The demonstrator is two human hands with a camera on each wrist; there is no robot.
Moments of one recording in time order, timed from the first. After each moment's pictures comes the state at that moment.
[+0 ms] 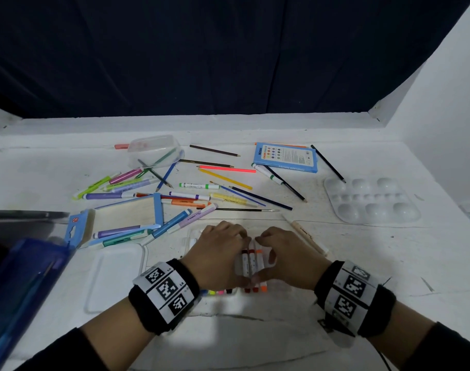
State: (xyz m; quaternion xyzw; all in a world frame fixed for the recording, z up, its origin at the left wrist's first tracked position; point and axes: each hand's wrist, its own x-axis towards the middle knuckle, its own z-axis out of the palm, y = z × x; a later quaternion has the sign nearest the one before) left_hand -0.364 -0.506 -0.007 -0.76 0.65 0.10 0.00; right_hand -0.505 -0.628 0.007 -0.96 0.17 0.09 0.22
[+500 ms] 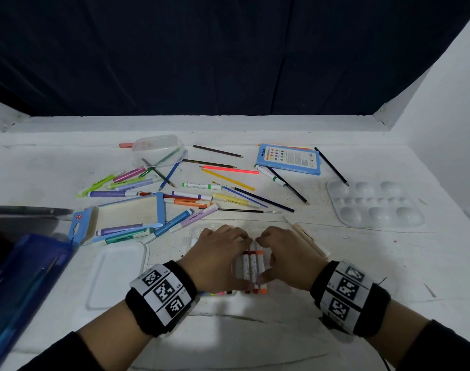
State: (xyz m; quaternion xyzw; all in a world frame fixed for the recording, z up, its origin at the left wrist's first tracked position) left_hand -0.363 -0.497 -0.008 -0.75 0.65 0.10 -0.02; right_hand -0.503 -0.630 0.008 -0.96 0.18 0.09 0.20
